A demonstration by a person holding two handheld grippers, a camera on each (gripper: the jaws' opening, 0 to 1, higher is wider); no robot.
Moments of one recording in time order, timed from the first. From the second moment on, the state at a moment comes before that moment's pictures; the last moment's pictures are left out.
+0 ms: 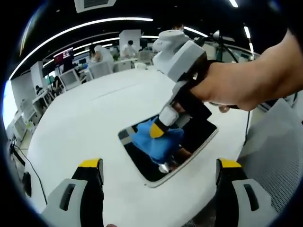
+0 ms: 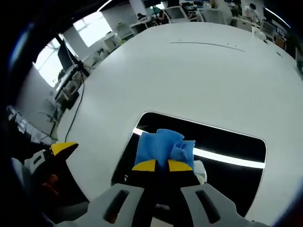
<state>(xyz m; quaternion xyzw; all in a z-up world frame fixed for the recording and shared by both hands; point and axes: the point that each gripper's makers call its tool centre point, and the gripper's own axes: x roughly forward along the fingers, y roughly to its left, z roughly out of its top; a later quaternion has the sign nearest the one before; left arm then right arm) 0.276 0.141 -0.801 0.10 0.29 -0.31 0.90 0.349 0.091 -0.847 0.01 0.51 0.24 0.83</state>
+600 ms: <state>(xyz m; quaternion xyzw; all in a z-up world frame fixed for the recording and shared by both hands) 0.277 0.142 -0.799 0.11 0.29 -0.31 0.90 0.356 0.062 -0.851 0.02 0.51 0.23 0.83</state>
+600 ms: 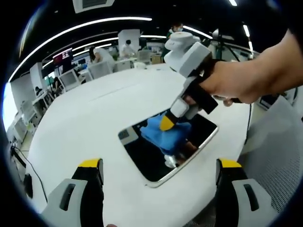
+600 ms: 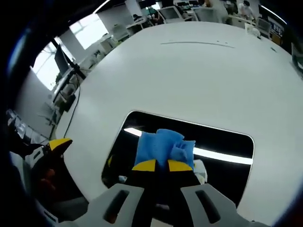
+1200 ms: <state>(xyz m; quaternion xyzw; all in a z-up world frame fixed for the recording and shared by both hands) 0.276 0.142 -0.799 0.12 0.29 -0.31 0.90 0.355 0.032 -0.851 0.04 0.51 0.22 0.83</state>
